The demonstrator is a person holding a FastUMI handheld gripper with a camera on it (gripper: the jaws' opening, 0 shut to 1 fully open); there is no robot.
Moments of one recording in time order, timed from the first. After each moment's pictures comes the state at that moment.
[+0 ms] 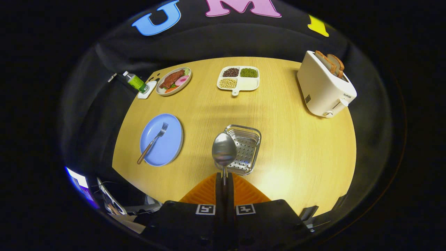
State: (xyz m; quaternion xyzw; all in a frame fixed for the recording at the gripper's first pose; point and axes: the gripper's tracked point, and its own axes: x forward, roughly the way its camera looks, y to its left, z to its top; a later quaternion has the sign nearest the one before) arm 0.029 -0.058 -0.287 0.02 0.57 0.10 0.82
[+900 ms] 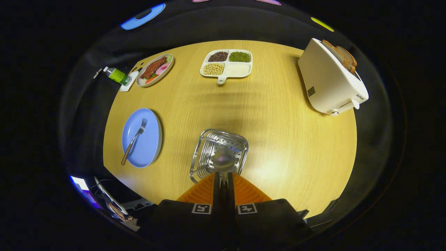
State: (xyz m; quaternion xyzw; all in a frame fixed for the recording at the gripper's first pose) arm 0.062 -0.077 -0.321 0.01 0.62 0.07 0.78
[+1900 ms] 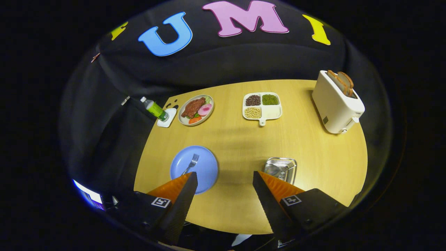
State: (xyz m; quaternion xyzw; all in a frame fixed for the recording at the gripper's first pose) arm 0.070 0.067 -0.232 0.09 0.48 0.12 0.86
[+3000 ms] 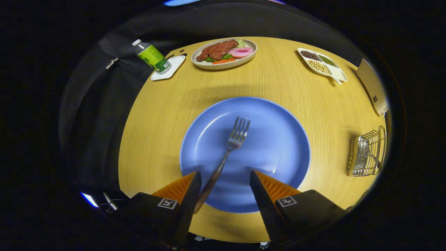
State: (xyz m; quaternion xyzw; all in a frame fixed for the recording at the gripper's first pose) arm 0.042 0.239 -0.422 0.04 0.60 0.10 0.79
